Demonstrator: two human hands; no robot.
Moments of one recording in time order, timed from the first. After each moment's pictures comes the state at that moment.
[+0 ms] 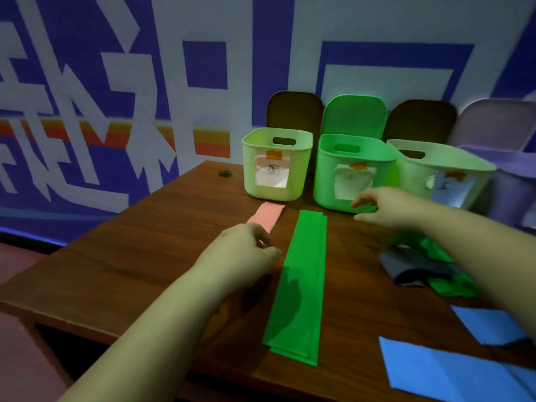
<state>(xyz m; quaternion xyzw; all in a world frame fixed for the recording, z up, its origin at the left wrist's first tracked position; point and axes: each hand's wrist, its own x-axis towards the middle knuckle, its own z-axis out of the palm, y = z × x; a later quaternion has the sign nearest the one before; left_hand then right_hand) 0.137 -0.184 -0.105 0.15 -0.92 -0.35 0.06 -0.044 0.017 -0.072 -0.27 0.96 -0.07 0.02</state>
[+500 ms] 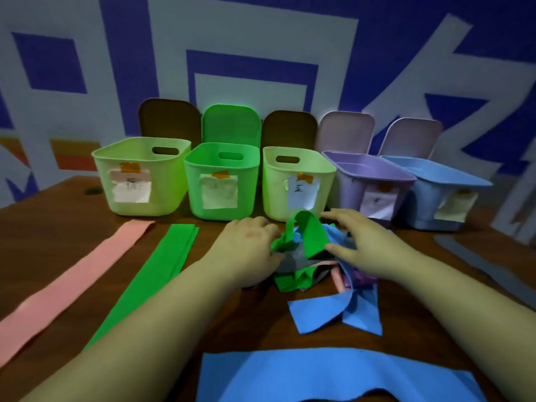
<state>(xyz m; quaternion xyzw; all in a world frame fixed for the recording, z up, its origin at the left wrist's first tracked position) 0.019 0.007 -0.099 -0.13 -0.98 -0.05 0.17 -0.024 0.223 -0.086 -0.28 0.94 -0.15 -0.10</state>
